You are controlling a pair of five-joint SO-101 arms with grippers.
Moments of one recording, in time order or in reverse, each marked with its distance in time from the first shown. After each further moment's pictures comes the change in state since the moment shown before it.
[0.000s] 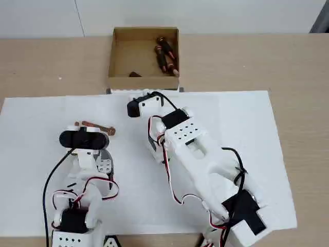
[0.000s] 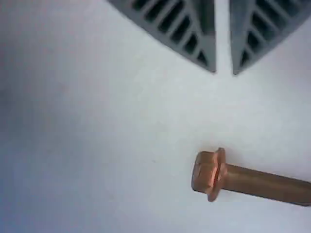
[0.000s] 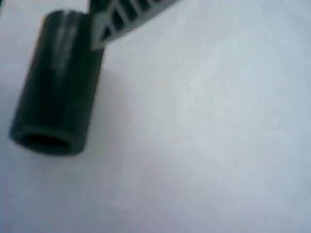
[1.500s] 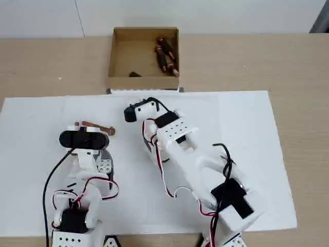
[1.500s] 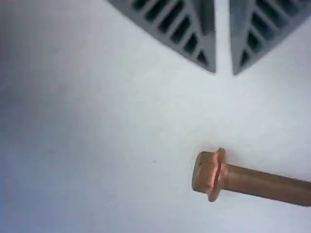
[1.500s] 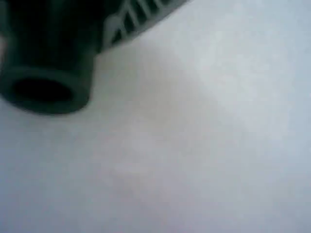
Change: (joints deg) left arm 0.0 0.0 0.0 0.0 0.0; right arm -1.6 8.5 -2.5 -2.5 0.1
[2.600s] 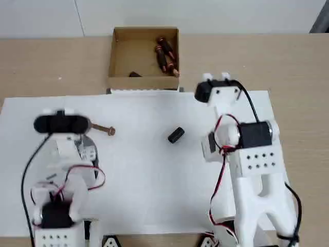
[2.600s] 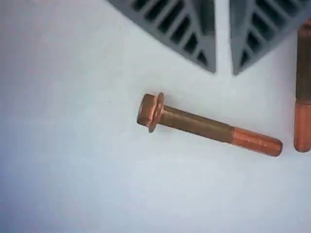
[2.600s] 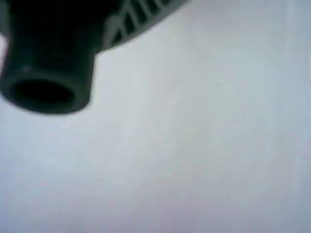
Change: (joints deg) left arm -6.8 23.5 -29.5 6.2 -3.1; right arm 25.1 -41.8 6.3 24.4 0.1
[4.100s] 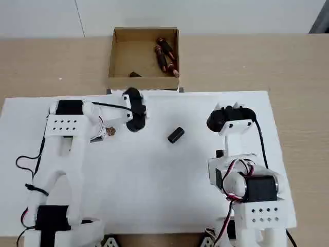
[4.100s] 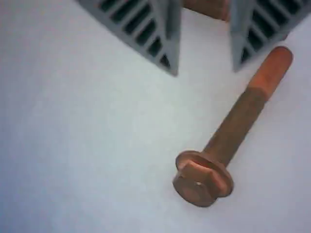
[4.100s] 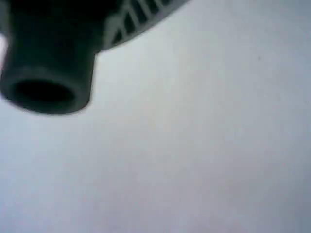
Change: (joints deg) left arm 2.6 69.8 -43.0 12.0 -77.6; right arm 3.5 -28.0 27.3 -11.2 0.0
